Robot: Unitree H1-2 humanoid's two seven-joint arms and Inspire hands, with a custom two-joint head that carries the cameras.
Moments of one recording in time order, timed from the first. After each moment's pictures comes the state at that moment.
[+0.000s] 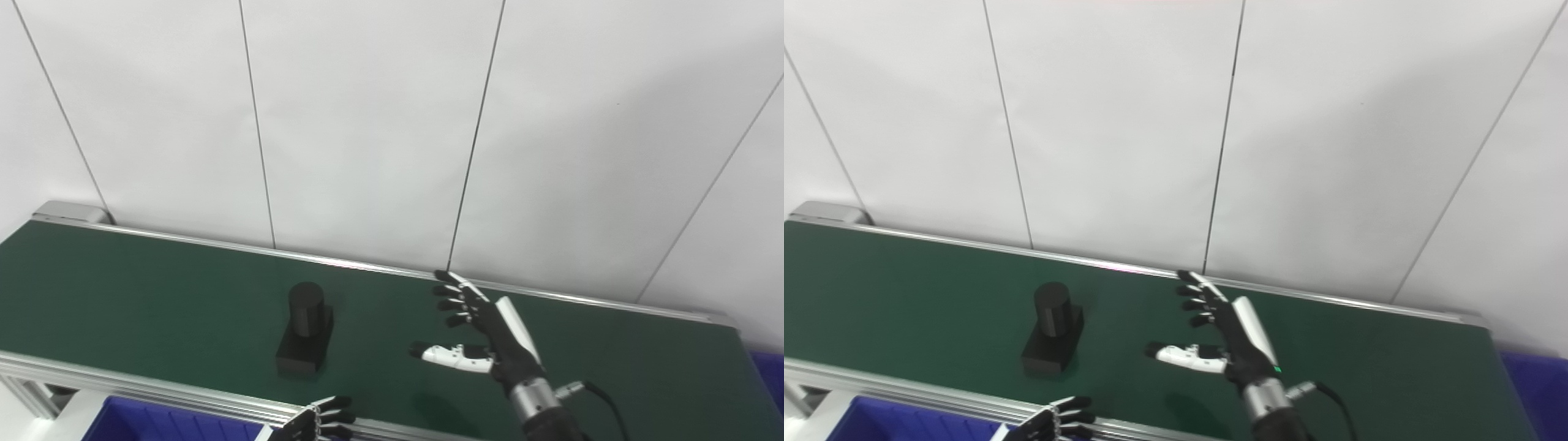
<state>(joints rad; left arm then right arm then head) 0.22 0.10 -0.14 0.16 0.00 -0.41 -0.18 -0.31 -0.03 0.26 0.07 -0.35 0.13 0.14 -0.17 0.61</state>
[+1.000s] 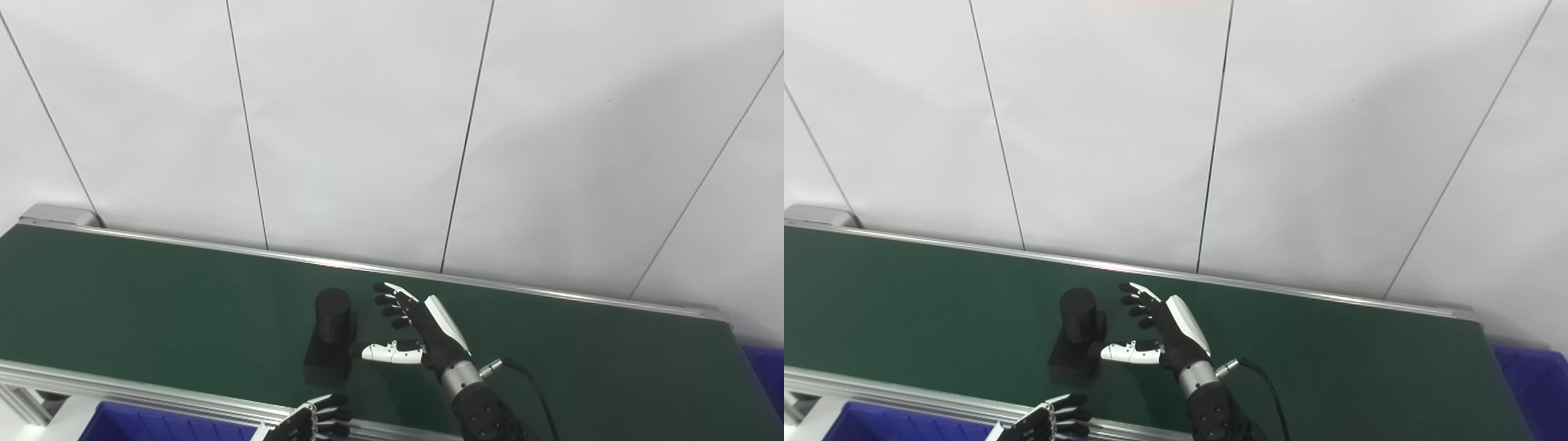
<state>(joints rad) 0.21 0.09 -0.15 0.17 0.00 -0.41 -0.18 -0.46 0.04 0.34 0.41 -0.38 0.06 0.05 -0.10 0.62</state>
